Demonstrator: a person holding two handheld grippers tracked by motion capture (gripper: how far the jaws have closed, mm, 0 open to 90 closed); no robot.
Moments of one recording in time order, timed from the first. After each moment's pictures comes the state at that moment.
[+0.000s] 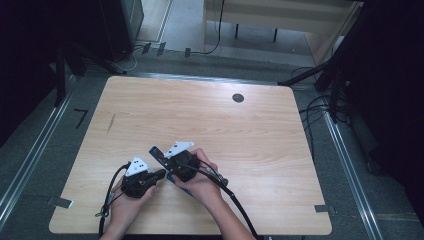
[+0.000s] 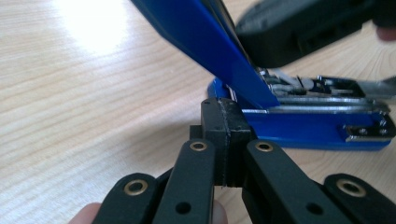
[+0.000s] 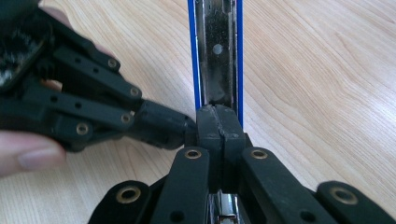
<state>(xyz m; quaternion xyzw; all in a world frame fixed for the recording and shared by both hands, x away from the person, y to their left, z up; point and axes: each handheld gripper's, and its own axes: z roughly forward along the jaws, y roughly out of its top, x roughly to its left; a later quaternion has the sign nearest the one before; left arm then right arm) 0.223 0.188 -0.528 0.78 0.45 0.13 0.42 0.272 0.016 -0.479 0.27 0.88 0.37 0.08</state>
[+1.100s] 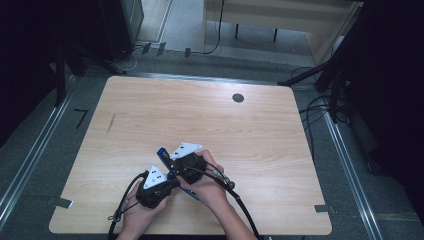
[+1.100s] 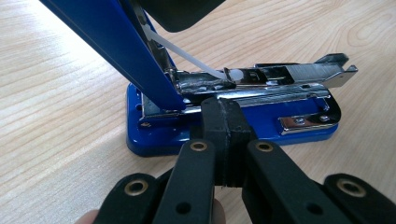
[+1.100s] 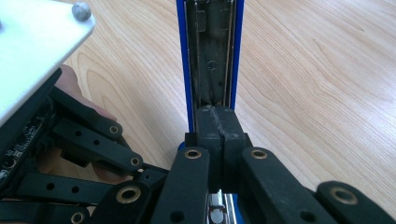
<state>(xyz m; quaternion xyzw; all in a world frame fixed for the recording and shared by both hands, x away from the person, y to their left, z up) 0.206 0.148 -0.532 0.80 0.41 0.14 0.42 0.263 0.000 -0.470 0.28 0.87 0.39 0.10</state>
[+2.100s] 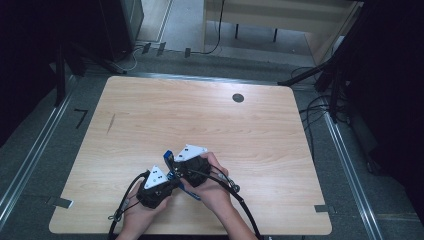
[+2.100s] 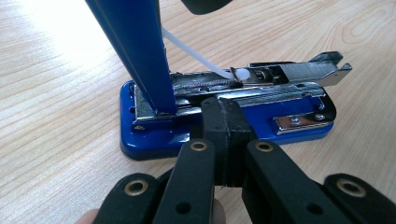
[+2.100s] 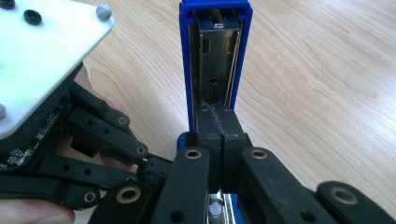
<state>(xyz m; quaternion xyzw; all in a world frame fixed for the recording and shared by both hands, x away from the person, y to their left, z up) 0.207 0.147 -0.532 0.81 0.39 0.13 0.42 0.254 -0.011 -0.465 0.28 0.87 0.40 0.11</state>
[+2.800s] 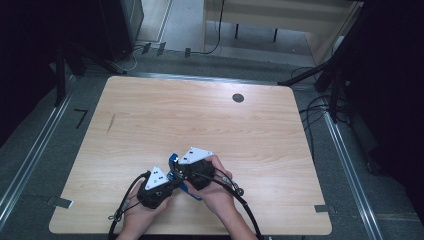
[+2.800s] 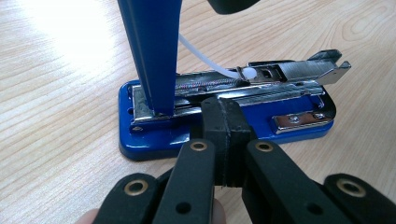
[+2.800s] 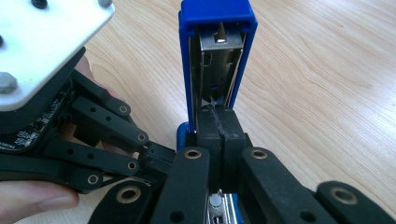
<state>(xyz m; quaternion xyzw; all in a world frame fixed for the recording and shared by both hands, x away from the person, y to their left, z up) 0.206 0.145 -0.532 0.81 0.39 0.14 0.42 0.247 -0.022 -0.467 0.28 0.86 0.40 0.11</state>
